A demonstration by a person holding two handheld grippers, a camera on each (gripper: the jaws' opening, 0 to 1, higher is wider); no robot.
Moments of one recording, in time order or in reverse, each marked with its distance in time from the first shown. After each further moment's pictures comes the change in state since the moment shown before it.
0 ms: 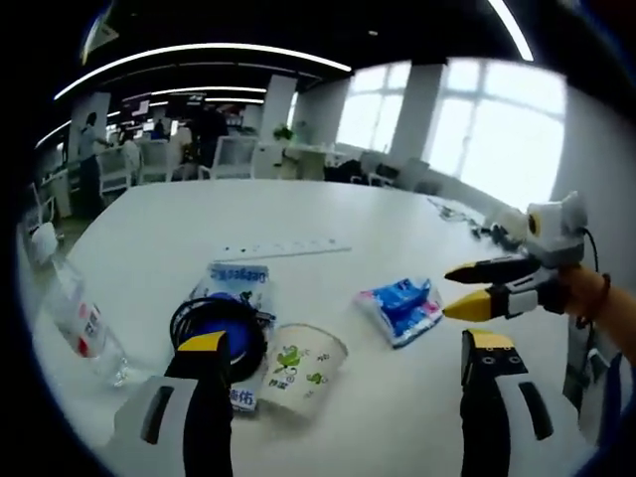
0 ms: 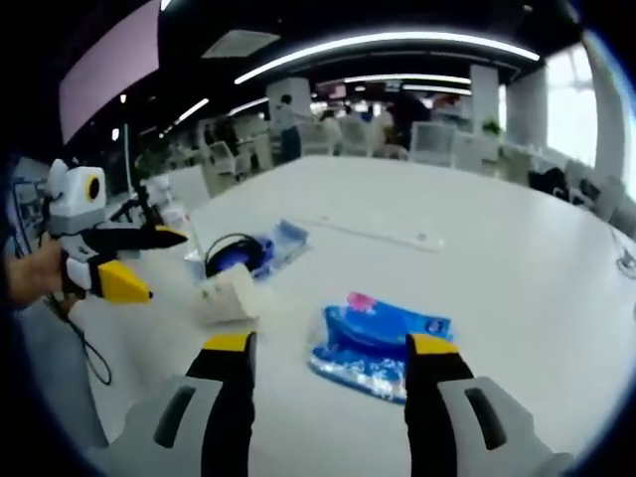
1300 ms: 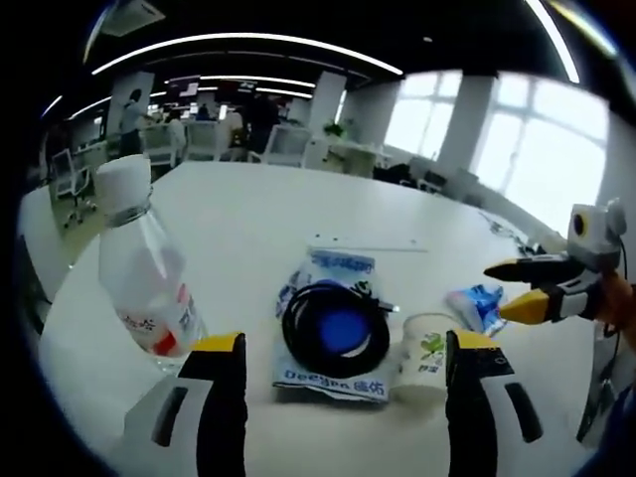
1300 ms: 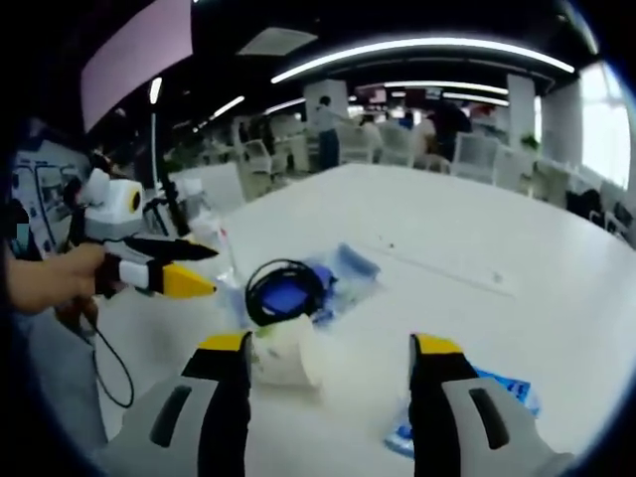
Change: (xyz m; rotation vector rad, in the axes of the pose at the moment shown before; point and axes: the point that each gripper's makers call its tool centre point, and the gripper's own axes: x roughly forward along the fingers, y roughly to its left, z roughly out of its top) left arm -0.011 0.122 -0.014 -0.115 0.012 0.166; right arm 0.075 0.070 0.044 -0.071 -0.013 0.138
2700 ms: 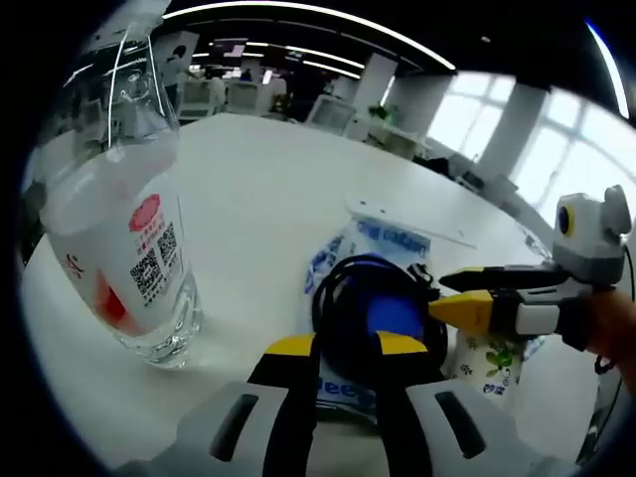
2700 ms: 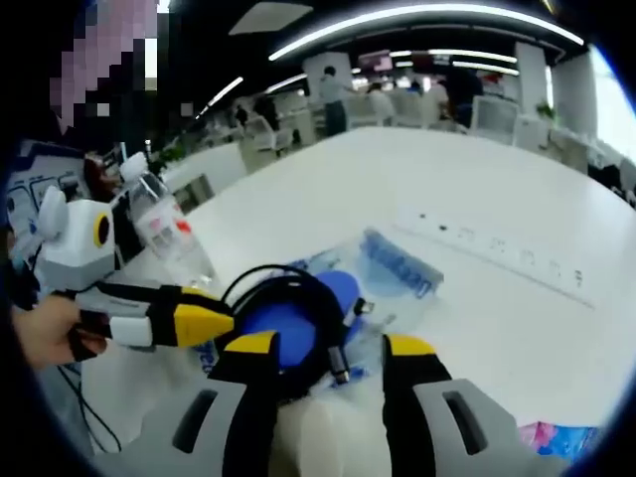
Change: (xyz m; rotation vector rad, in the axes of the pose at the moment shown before) left arm 0.048 0.032 -0.032 -0.173 0.080 0.113; right arm 0.127 0.009 -0.007 0.059 0.123 0.057
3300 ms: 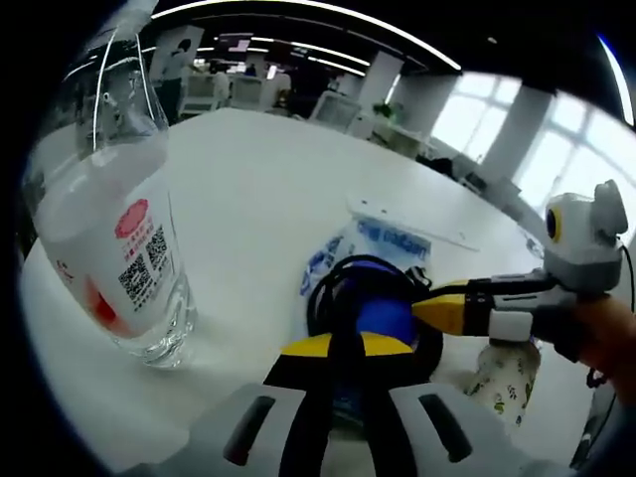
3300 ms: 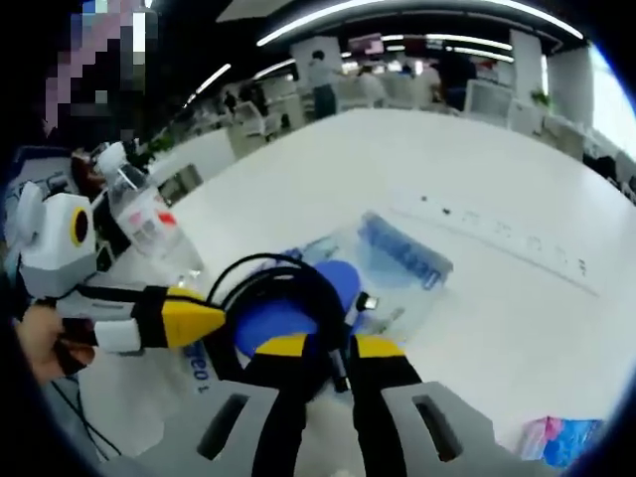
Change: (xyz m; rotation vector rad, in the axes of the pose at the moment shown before) left arm 0.002 -0.002 0.002 -0.042 0.009 0.007; right arm 0.012 -0.006 -0.007 0.049 0.075 -0.039
